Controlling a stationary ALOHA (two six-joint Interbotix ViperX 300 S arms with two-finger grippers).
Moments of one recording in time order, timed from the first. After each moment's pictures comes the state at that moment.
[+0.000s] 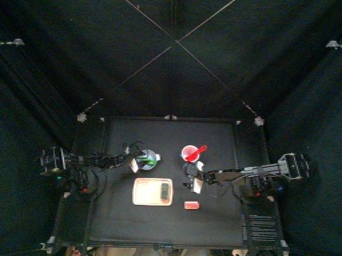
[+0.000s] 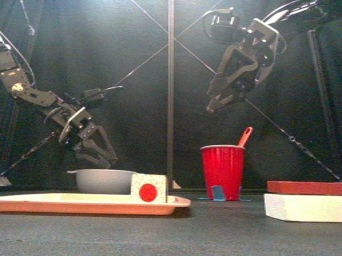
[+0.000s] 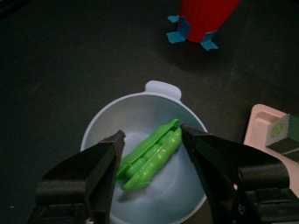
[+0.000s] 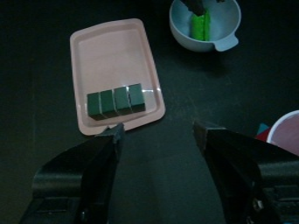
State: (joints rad) left arm 0.38 -0.15 1.13 -0.05 -0.46 -0.11; right arm 0.03 -0.30 0.74 -0.57 0.25 0.74
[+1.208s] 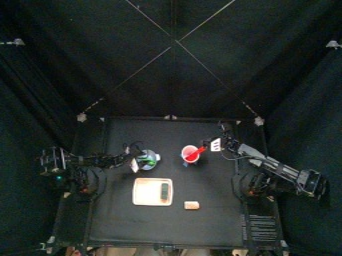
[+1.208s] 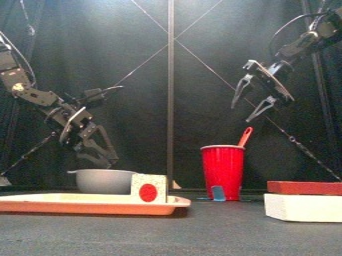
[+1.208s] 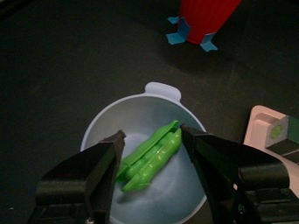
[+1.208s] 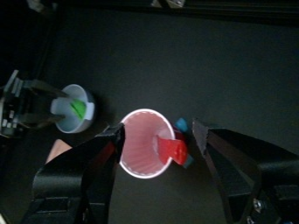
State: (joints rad) left arm 0.38 -0.15 1.12 -0.05 -0.46 -0.11; right arm -0.62 -0.59 0.80 -0.07 0.44 0.75
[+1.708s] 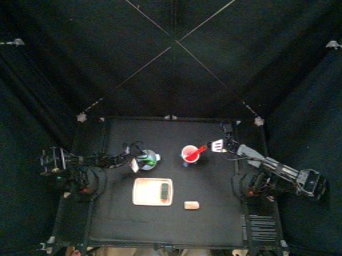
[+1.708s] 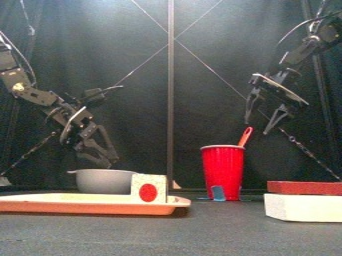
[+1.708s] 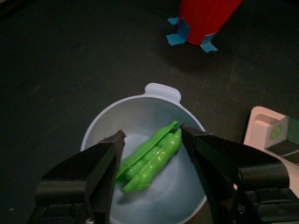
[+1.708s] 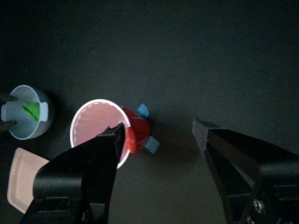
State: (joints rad) left arm 0.38 -0.15 1.12 -0.05 -0.46 -0.11; right arm -0.60 -0.59 0.85 -0.22 0.54 0.96
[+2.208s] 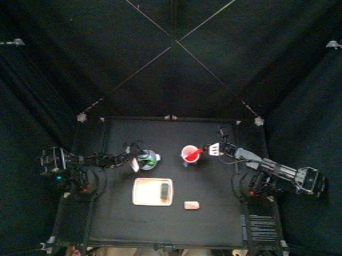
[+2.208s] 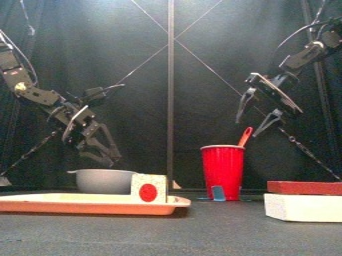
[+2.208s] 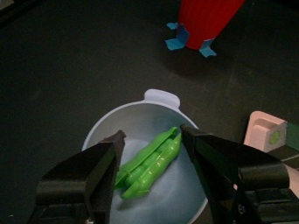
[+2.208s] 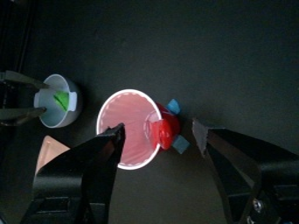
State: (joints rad) left arm 0.38 -0.15 1.11 -0.05 -0.46 -0.11; right arm -0.55 -0.55 0.91 -0.17 0.34 0.96
